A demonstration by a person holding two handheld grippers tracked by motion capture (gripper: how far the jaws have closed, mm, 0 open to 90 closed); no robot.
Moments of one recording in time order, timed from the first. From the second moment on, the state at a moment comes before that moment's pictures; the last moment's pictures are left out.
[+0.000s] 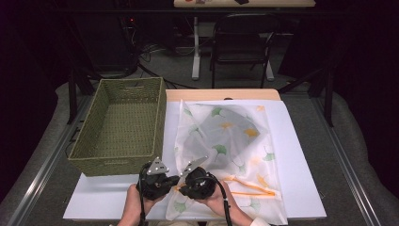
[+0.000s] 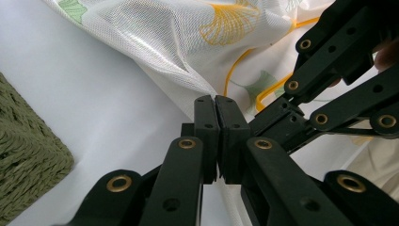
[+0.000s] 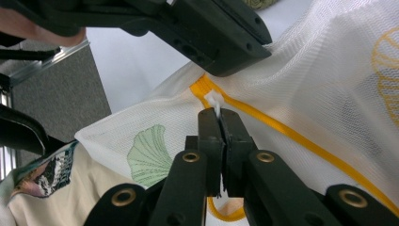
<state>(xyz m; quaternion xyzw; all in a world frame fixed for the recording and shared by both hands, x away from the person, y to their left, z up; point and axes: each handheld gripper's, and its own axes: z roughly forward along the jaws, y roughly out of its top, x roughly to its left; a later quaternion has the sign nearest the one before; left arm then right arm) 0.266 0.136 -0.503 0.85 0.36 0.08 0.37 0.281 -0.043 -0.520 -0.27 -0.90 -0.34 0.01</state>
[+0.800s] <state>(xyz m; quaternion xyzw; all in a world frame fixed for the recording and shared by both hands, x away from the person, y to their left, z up) 0.269 0.139 -0.509 0.85 0.37 0.03 0.38 0.278 -0.043 -0.518 -0.24 -0.91 -0.33 -0.01</state>
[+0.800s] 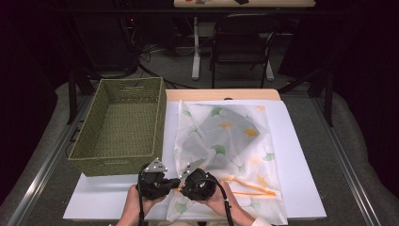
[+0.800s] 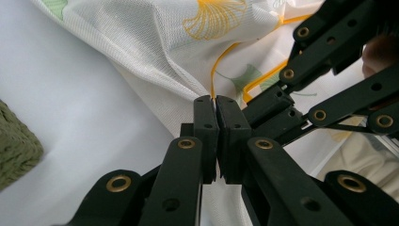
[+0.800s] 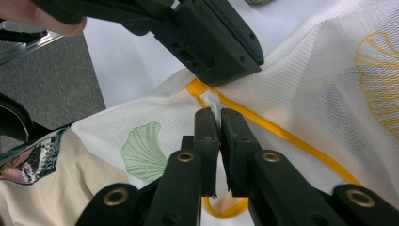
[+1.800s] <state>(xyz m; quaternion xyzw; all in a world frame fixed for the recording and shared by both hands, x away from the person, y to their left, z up) 0.266 0.140 -0.504 0.85 0.36 0.03 0.38 0.276 -0.047 -0.511 -0.24 -0.92 -0.32 -0.03</state>
